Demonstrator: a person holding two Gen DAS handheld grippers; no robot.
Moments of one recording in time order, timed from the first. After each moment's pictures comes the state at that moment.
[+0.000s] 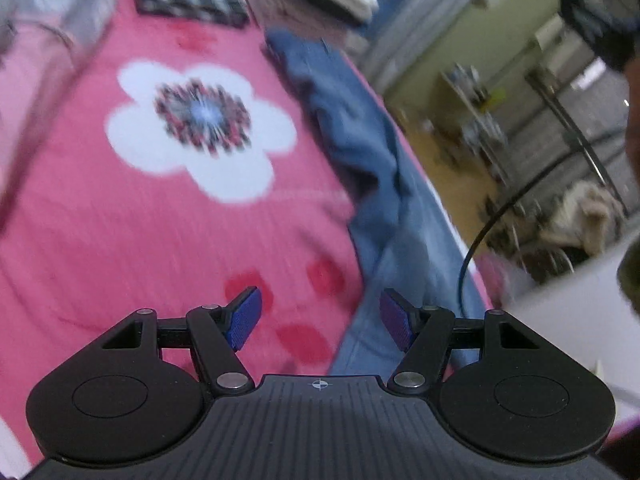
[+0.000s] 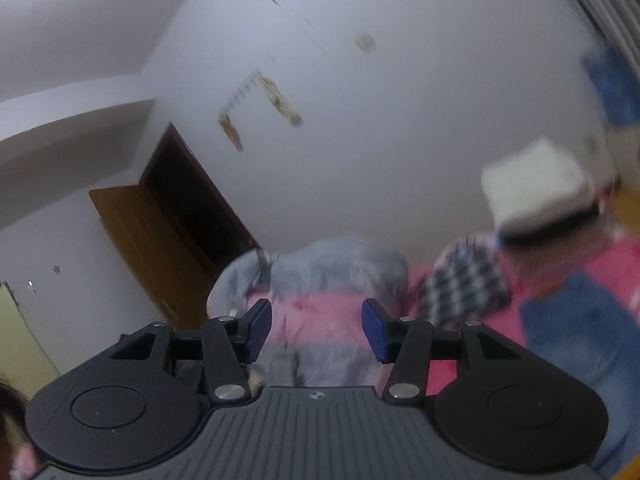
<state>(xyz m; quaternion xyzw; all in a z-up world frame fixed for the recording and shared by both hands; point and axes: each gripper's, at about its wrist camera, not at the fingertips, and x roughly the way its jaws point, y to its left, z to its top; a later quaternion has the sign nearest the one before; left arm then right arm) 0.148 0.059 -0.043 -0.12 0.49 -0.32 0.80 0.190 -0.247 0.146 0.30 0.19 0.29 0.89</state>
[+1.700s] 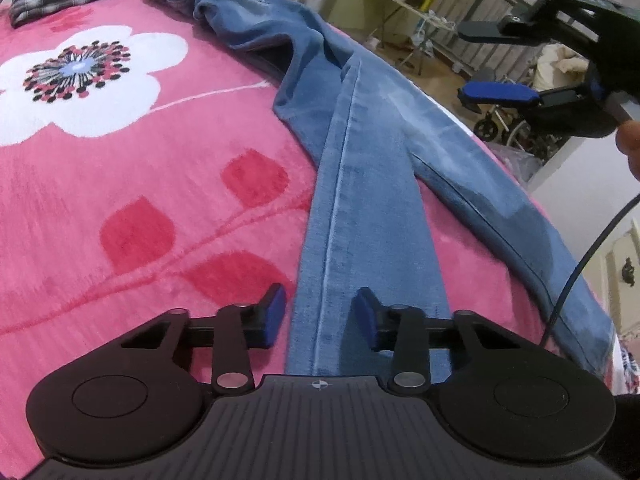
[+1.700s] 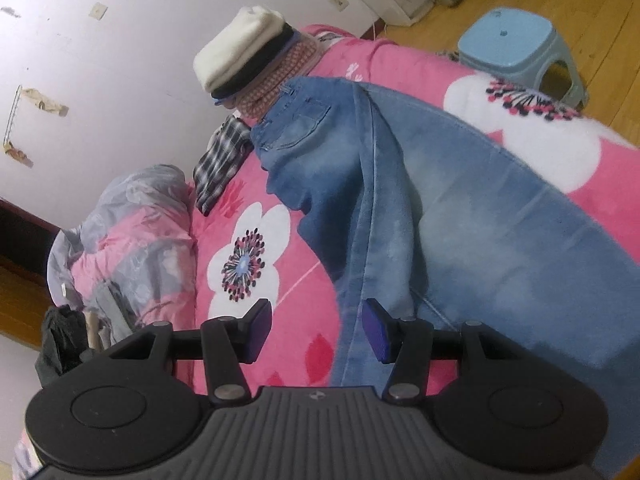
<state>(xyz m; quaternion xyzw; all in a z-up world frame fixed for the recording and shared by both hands) 0.100 -0.026 -0.125 0.03 0.48 -0.40 0.78 0.076 -0.348 -0.045 0.41 0.39 0.03 0.82</state>
